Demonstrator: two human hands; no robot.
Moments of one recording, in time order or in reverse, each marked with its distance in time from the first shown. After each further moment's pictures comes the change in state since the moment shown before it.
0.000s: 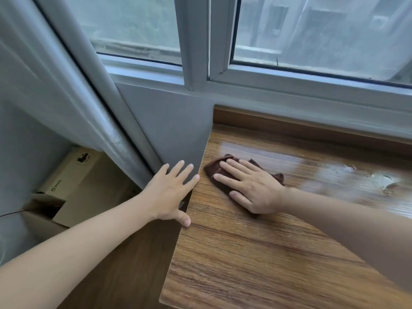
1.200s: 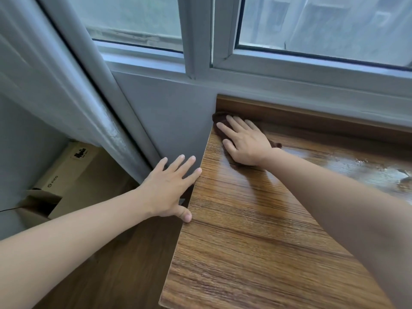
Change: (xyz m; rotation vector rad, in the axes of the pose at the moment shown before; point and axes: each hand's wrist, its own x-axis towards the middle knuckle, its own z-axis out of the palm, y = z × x) left_hand 0.002 -0.002 0.011 -0.079 -0.020 0.006; right_hand 0.091 0.044 -0.009 0.039 0.112 0.386
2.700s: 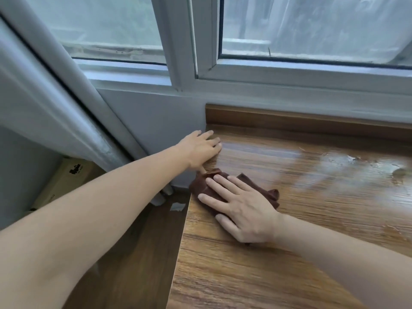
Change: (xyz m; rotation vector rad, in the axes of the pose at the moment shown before) left_hand 0.132 -0.015 -0.087 0.287 0.047 0.175; right_hand -0.123 -0.062 0.005 0.026 -0.119 -0.308
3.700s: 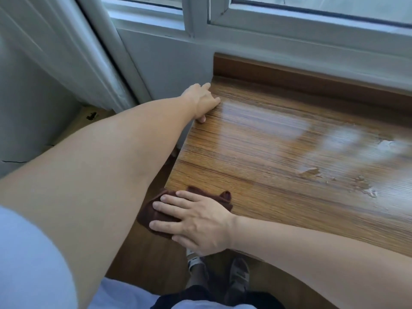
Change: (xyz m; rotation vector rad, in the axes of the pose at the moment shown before) left_hand -0.016 0.035 0.003 0.013 -0.044 -0.235; right_hand -0.074 -0.142 0.036 0.050 0.010 -0.497
